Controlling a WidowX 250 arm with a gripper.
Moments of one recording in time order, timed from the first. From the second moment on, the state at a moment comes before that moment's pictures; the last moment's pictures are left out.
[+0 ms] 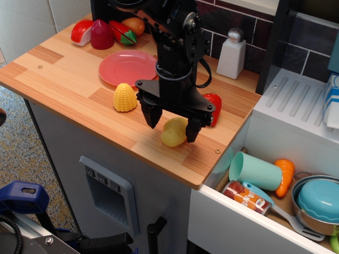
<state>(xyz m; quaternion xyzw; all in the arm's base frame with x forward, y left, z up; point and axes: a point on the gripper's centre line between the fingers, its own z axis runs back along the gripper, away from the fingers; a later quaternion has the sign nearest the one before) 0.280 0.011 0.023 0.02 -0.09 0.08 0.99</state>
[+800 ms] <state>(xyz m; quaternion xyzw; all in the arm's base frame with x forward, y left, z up) 0.271 0.028 0.022 0.05 -0.08 0.07 0.99</state>
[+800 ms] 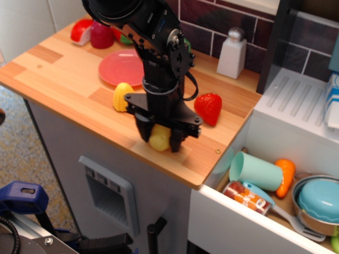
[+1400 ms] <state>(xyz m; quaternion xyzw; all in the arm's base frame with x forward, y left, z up) 0.322 0.116 0.088 0.15 -0.08 -0.04 0.98</state>
